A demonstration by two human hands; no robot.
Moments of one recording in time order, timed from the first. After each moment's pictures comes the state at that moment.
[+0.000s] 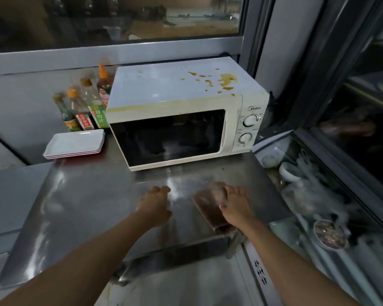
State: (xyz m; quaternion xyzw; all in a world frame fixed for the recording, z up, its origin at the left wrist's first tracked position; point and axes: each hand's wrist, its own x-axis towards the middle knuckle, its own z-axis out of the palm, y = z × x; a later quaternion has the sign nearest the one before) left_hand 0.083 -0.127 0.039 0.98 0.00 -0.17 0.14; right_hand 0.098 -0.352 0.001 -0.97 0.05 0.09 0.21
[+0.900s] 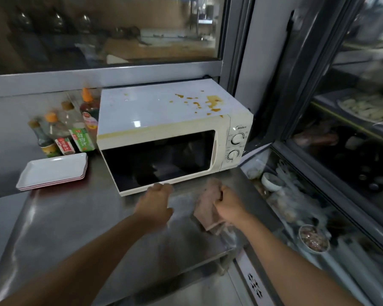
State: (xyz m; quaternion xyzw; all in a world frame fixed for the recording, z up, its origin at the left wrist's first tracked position) left_hand 0.126 -0.120 0.075 0.98 -0.10 -0.08 0.16; right_hand 0.121 -0.329 0.057 -0.91 0.13 0.09 0.39
